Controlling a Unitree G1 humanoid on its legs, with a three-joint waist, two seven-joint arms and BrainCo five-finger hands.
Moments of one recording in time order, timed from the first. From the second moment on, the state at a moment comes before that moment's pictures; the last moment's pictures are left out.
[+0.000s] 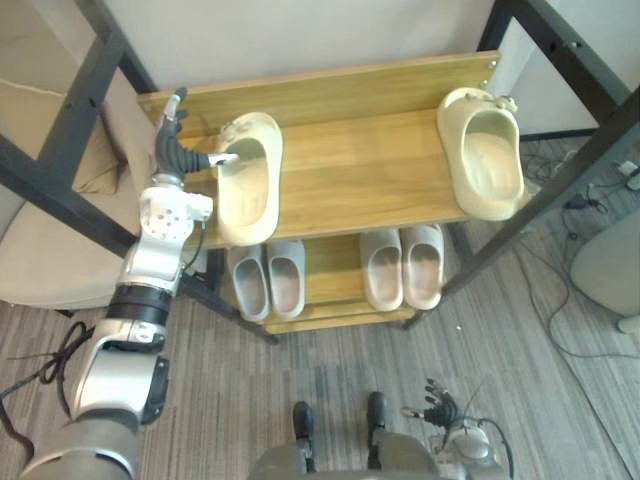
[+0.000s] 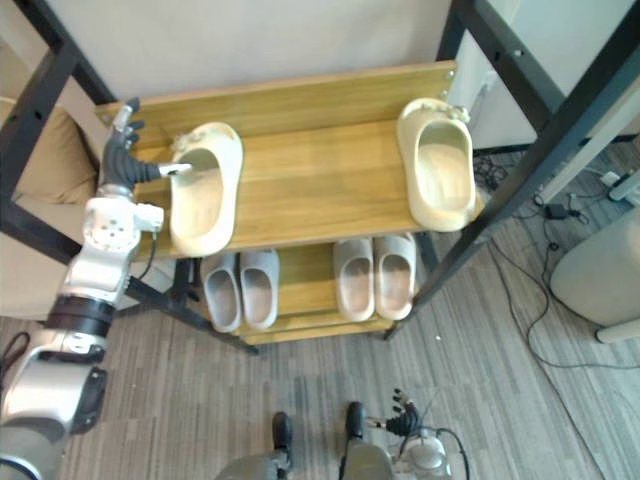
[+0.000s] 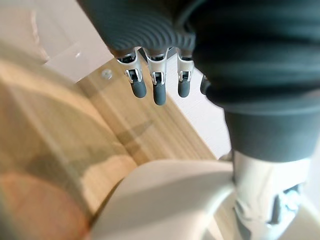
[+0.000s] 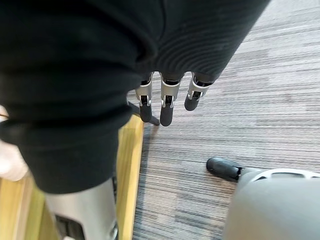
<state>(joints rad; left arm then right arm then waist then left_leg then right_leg) -0.78 0.53 -0.05 0.53 0.06 -0.08 0.23 0.11 -0.16 -0.03 0.76 -0.12 -0.06 -0.02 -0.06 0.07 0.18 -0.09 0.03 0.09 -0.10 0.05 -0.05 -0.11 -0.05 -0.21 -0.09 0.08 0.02</state>
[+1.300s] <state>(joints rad) -0.77 0.43 -0.11 0.42 0.01 -0.10 0.26 0.10 -0.12 -0.02 0.77 -0.12 -0.06 -0.04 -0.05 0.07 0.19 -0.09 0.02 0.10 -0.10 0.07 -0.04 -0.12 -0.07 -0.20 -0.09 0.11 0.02</state>
